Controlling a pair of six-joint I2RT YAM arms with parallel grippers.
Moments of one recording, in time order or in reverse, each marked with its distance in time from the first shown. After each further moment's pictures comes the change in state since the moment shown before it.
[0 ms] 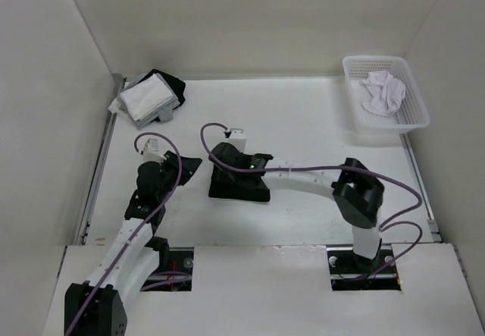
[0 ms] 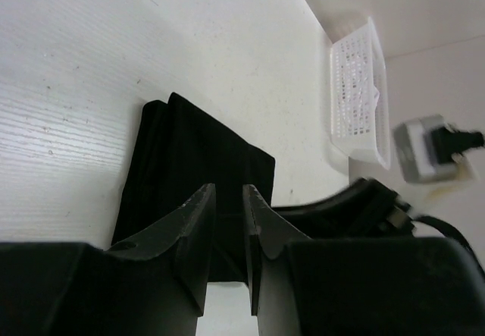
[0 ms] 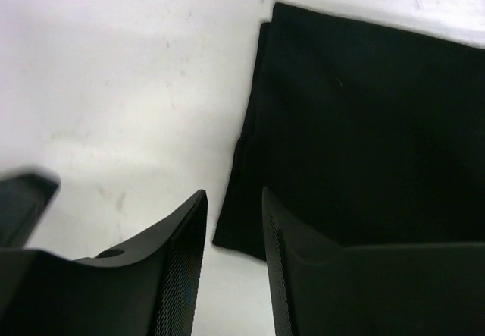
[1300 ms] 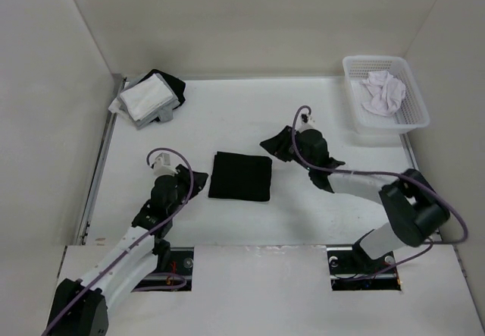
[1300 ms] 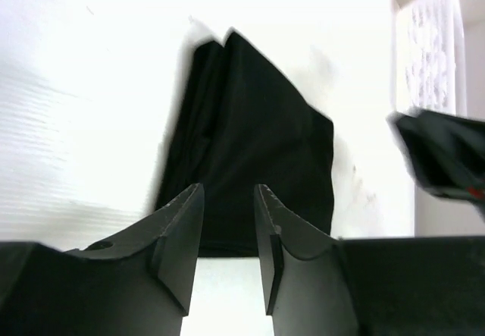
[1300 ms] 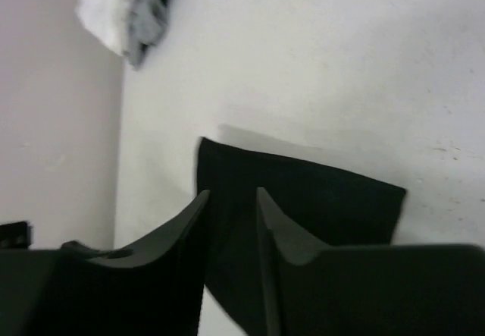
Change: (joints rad) left arm -0.262 -0.024 -0.141 0.016 -0.283 0.019; right arm -0.488 -0.397 -0.814 0.917 -0.475 0.068
